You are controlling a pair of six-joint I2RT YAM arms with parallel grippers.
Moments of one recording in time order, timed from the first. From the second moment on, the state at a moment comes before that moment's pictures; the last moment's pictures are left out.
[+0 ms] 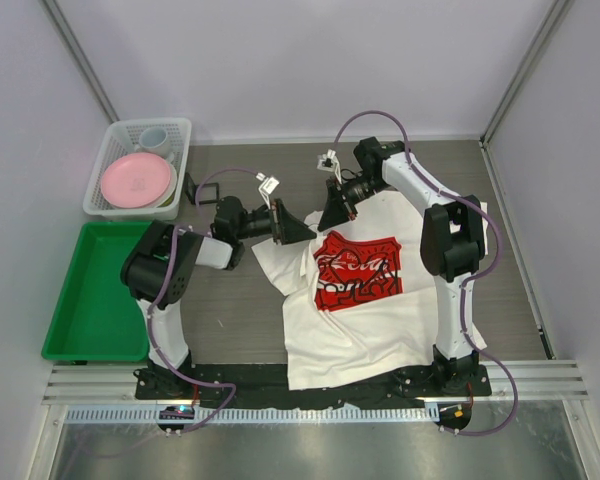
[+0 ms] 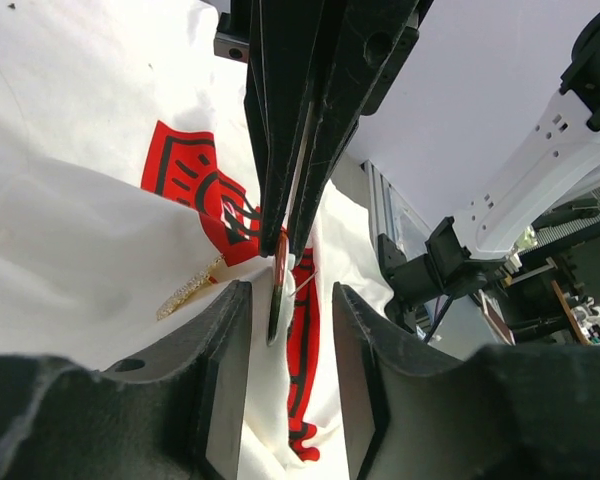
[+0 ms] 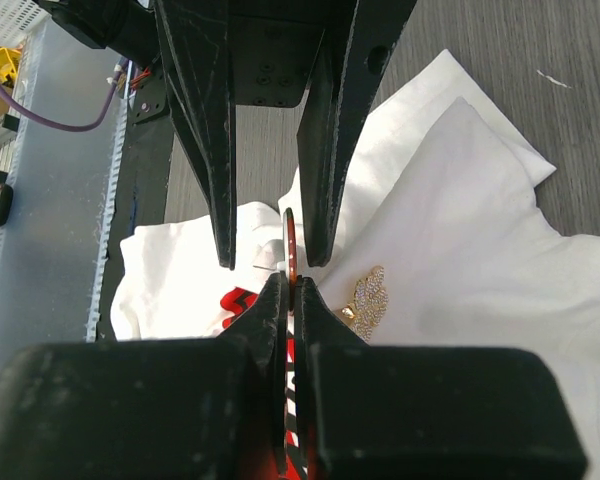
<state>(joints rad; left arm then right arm) -0.39 1.93 0.83 1.18 1.01 -0.86 0.34 2.16 1.88 -1.18 -1.19 -0.86</state>
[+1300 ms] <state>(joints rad) -0.41 1.85 0.80 0.97 0.91 -0.63 0.34 2.17 1.88 -1.14 -1.17 -0.71</state>
